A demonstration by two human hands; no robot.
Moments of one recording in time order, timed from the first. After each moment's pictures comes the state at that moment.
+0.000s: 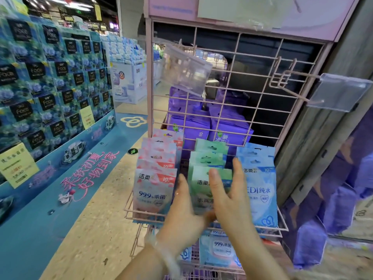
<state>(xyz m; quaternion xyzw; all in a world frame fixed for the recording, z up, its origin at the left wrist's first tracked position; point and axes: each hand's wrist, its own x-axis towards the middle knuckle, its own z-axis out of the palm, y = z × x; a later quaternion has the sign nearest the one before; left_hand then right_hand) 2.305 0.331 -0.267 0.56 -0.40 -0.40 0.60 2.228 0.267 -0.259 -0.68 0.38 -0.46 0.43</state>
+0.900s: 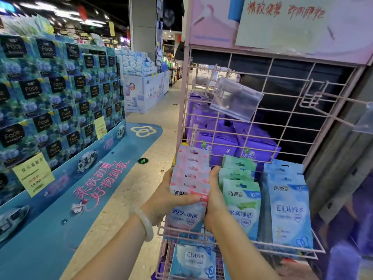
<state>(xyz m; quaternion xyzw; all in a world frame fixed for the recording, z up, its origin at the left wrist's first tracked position) 2.441 0.327 -0.272 0.53 -0.40 -0.45 0.60 2.345 0.251 -0.275 -0.42 0.32 -0.33 0.78</state>
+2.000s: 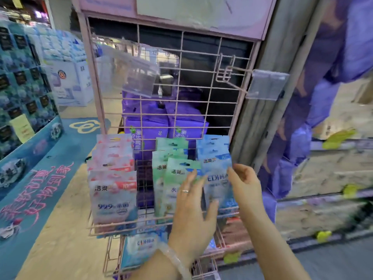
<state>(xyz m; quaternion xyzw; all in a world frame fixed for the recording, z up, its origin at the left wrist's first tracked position) 2.254 0.312 -0.278 0.59 -0.58 -0.21 0.52 2.154 0.228 -0.258 -0.53 0.51 -0.55 0.40</state>
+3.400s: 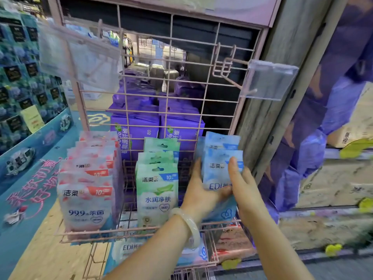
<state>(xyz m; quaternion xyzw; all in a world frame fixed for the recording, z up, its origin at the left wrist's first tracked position) 2.226 0.202 -0.289 0.48 -0.40 -0.45 0.64 2.134 0.173 -0.271 -0.54 0.42 -0.51 0.53</state>
